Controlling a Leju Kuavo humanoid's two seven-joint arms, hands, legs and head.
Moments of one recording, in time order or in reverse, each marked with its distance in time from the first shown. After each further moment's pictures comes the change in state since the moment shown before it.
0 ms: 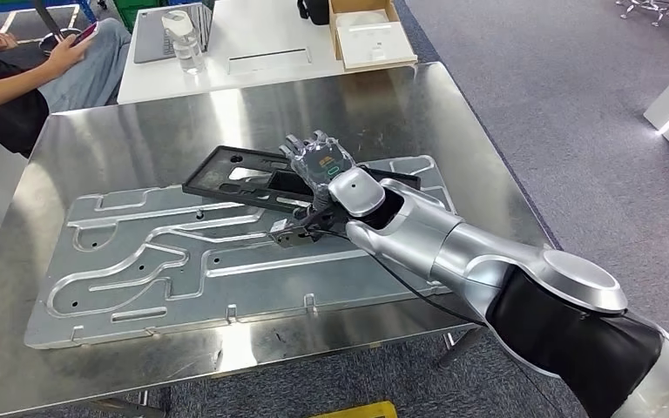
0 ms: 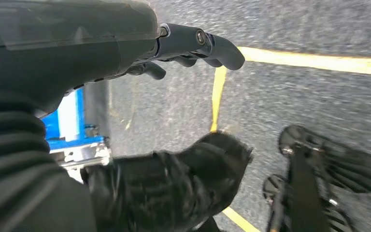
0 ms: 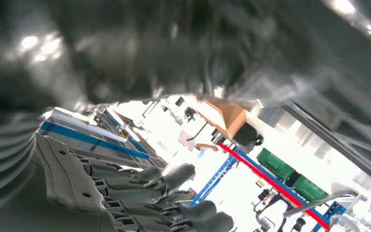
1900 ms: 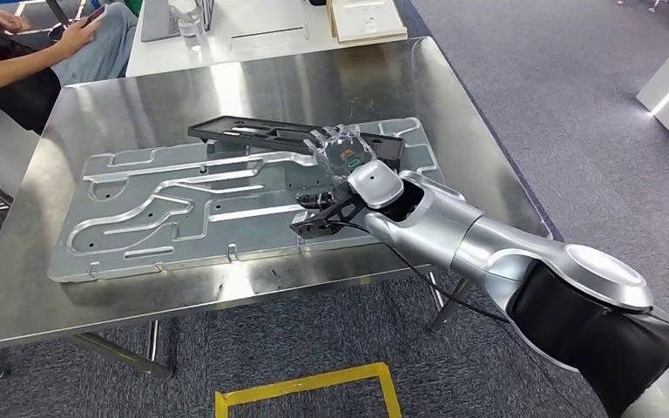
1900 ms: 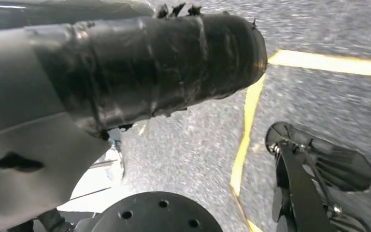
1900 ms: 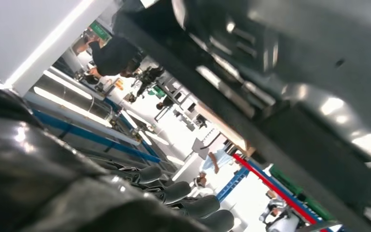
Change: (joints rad) left arm -0.002 0.000 -0.001 0.000 0.018 -0.010 0.039; right arm -0.010 -0.082 0.000 -0.060 0.007 0.065 0.042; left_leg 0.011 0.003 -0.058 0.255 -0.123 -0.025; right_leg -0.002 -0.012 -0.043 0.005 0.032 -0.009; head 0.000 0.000
